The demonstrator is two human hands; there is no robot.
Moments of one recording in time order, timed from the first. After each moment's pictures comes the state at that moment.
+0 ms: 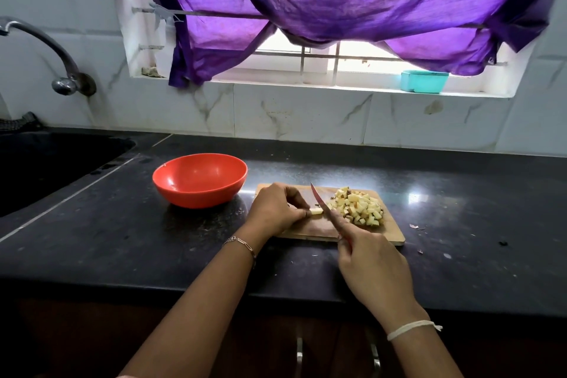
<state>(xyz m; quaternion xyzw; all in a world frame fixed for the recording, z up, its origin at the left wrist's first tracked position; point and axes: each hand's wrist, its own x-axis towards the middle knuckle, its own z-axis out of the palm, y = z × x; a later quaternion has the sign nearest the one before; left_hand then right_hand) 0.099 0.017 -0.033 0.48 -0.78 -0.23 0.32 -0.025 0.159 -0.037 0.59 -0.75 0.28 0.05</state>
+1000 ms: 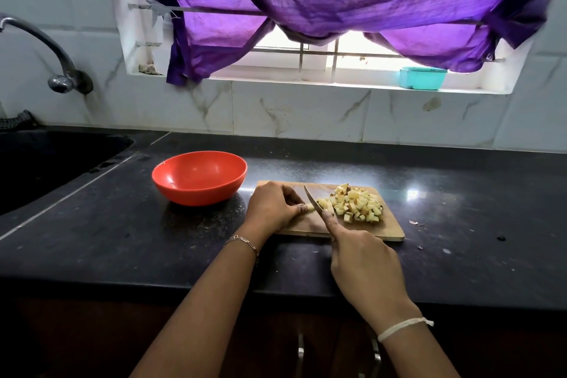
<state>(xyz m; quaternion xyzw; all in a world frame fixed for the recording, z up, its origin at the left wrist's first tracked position) 0.105 0.021 -0.031 0.51 -0.78 -0.21 0.31 -0.015 0.155 -0.047 0.63 -0.73 0.21 0.13</state>
